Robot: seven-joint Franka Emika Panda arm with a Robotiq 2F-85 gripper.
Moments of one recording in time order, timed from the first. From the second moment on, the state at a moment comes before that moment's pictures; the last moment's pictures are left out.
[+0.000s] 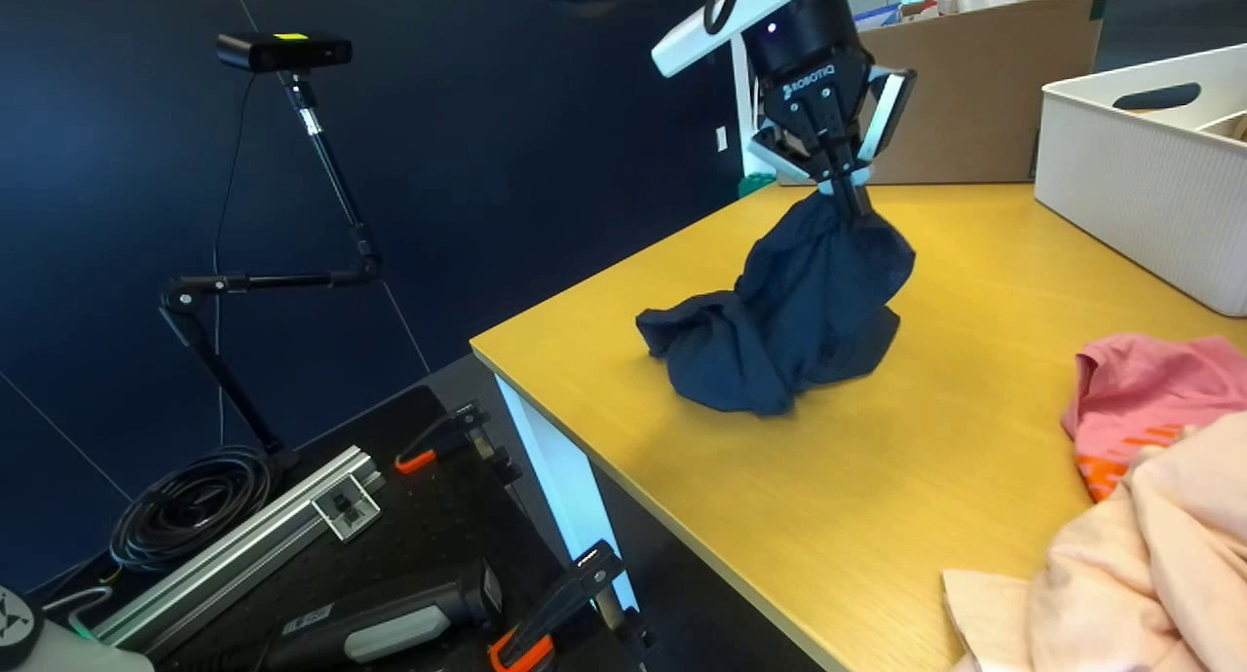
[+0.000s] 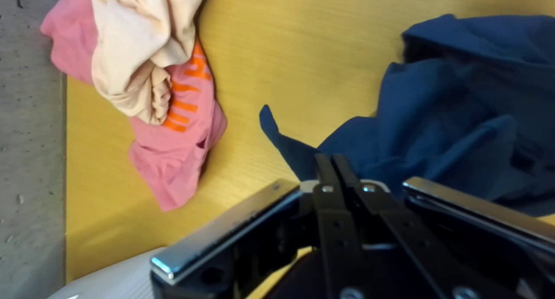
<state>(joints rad) -0.01 0.46 -0.08 -1.77 -0.40 2.27 -0.12</state>
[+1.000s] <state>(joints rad) -0.03 0.27 -0.07 -1.61 -0.32 2.27 -0.11</state>
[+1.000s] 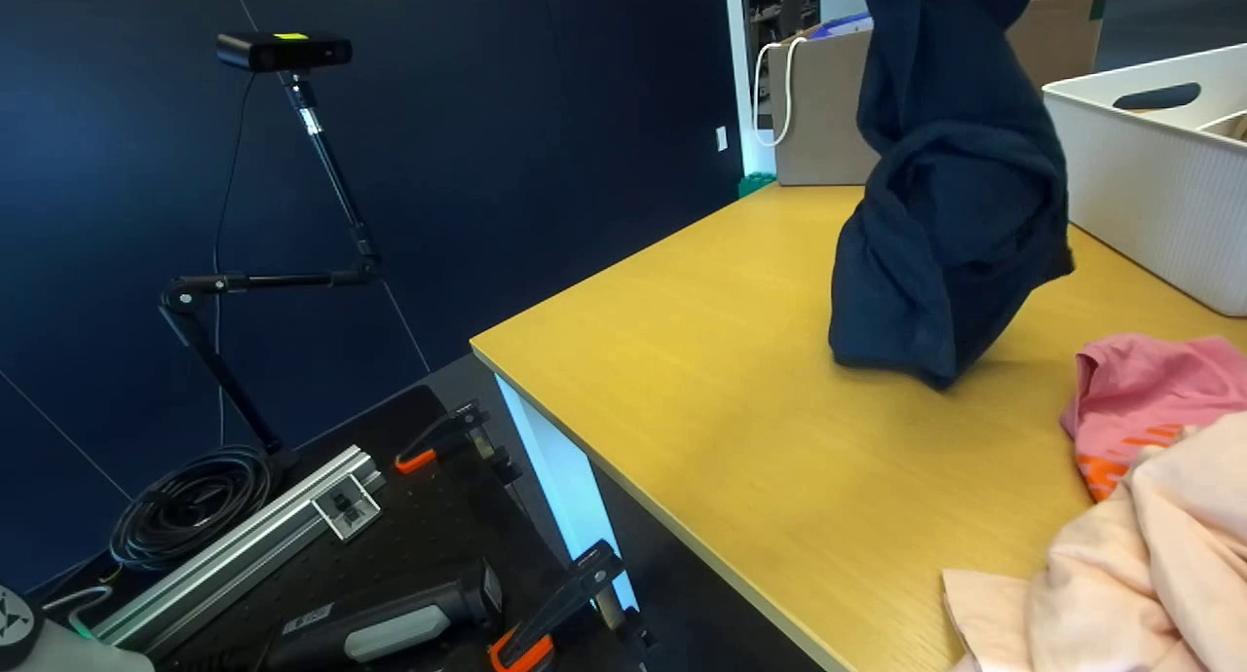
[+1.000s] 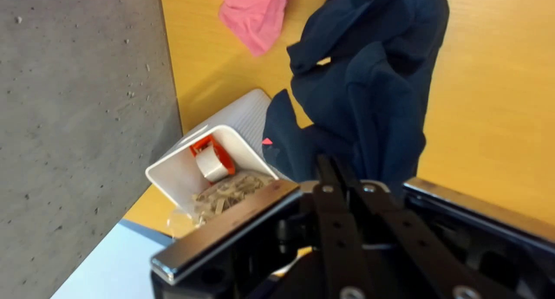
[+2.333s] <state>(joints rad) -0.17 0.10 -0.15 -1.53 -0.12 2.26 -0.13</state>
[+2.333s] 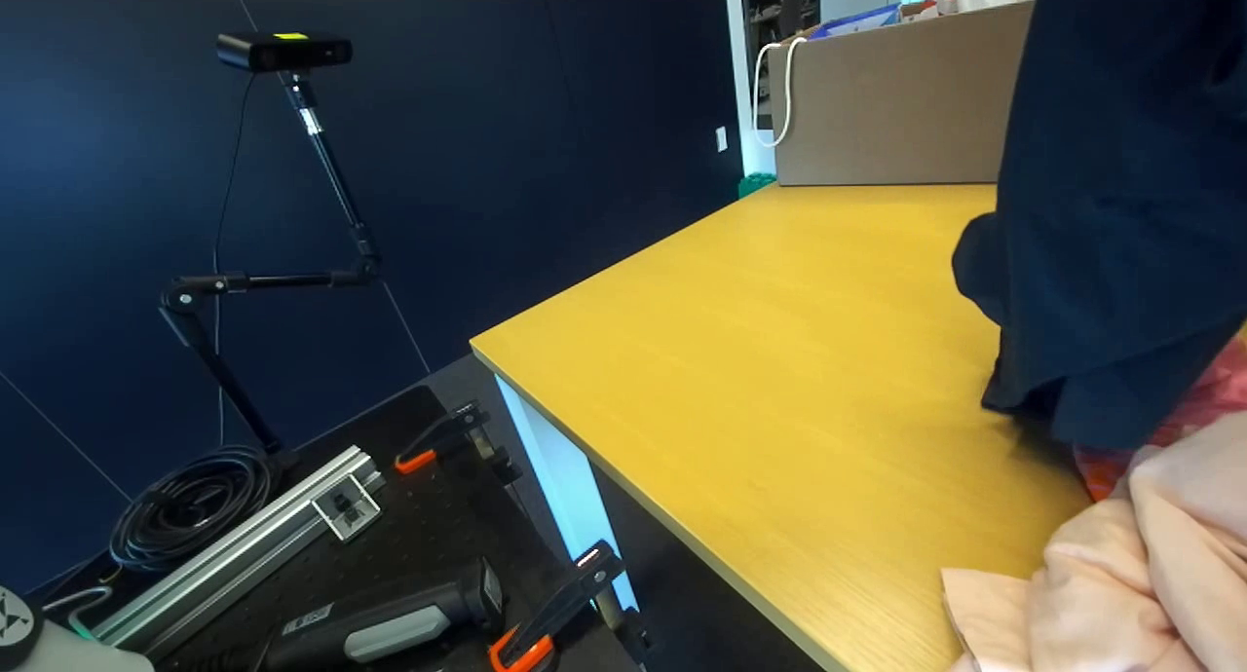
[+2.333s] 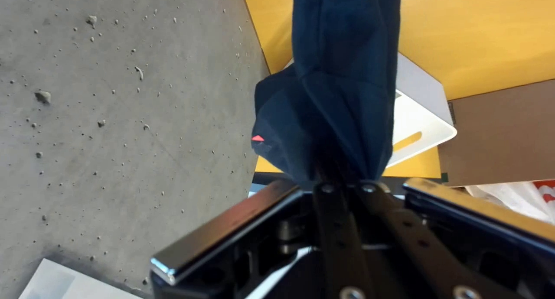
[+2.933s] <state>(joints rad) -0.06 0.15 -0.05 -1.71 -0.12 2.26 -0.15</state>
